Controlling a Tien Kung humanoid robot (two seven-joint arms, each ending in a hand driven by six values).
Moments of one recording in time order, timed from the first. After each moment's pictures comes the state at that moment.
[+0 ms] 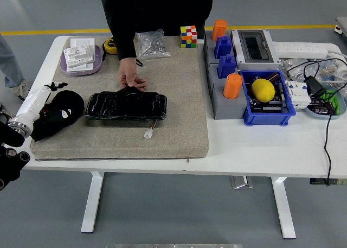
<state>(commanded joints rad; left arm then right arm) -0.47 0.42 -0.91 -0.79 1.54 0.32 -0.15 -0.08 -0.31 1.29 0.37 -0.50 -0.01 -0.14</state>
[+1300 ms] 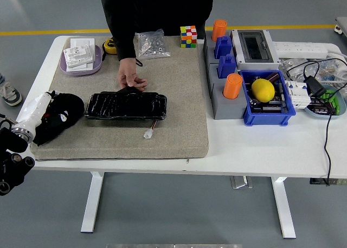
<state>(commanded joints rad) -0.46 0.39 -0.89 -0.75 1.56 0.36 -0.11 -0.09 -0.30 1.31 0.38 -0.50 -0.02 -0.12</state>
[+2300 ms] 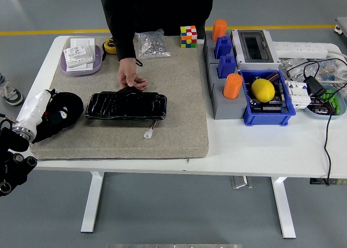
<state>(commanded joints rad) -0.45 0.40 -0.90 -0.81 1.56 0.39 -0.08 -0.08 -0.30 1.31 0.38 -0.50 -0.03 -0.11</state>
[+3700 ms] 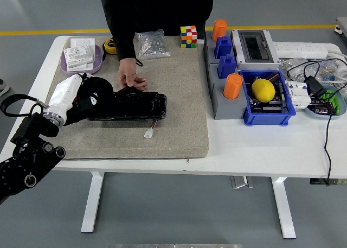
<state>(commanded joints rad) -0.52 0.31 -0.84 -0.92 1.66 0.41 0.01 -0.08 -0.31 1.30 0.37 -0.49 -0.01 -0.11</state>
